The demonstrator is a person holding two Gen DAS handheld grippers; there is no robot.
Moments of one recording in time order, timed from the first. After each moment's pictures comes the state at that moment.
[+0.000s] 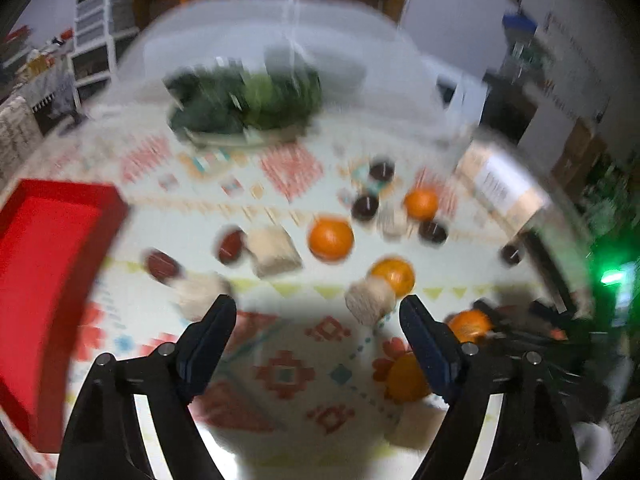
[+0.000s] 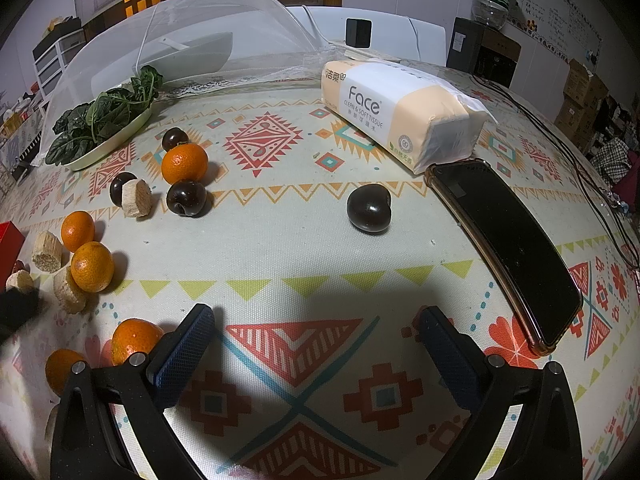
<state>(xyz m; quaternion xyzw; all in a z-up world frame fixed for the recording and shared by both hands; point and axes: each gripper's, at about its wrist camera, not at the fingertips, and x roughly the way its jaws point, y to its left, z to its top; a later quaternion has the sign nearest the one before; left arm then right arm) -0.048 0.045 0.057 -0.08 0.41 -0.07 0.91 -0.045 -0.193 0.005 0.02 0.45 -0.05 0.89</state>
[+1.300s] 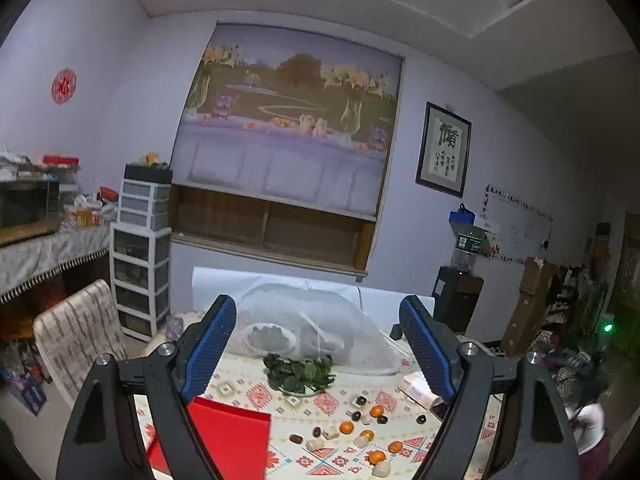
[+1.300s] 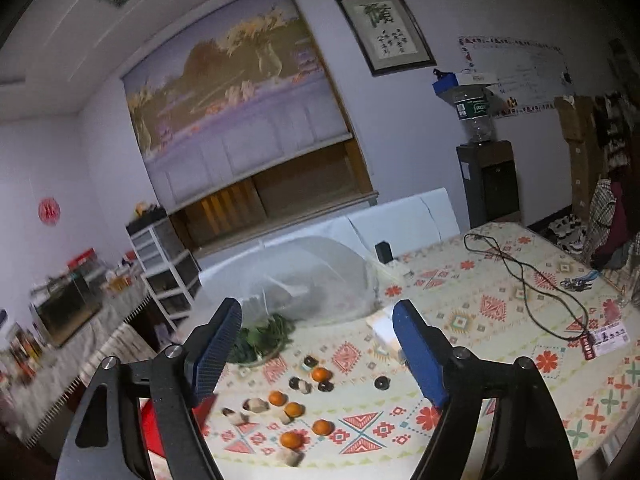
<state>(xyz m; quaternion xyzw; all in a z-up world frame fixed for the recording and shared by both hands) -0.301 0.226 0.420 -0.09 0.06 -0.07 0.99 -0.254 -0.265 0.325 0.17 0.16 0.04 0.97</state>
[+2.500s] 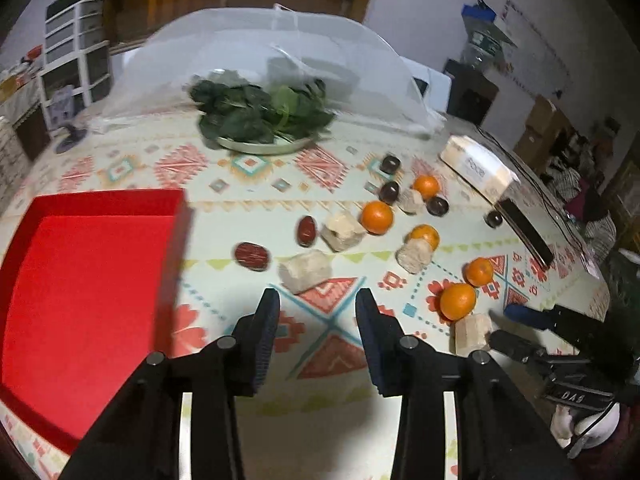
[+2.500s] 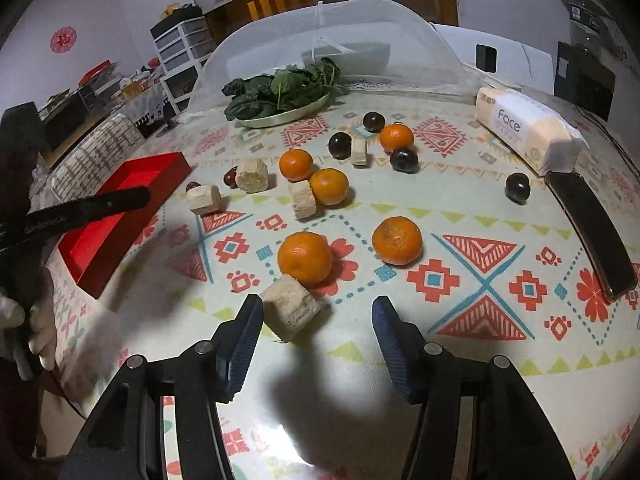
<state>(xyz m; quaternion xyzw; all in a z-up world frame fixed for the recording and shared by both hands) -0.073 0.124 0.067 -0.04 0.43 -0.15 0.89 -0.131 -0.114 0.037 0.04 0.42 0.17 0.89</state>
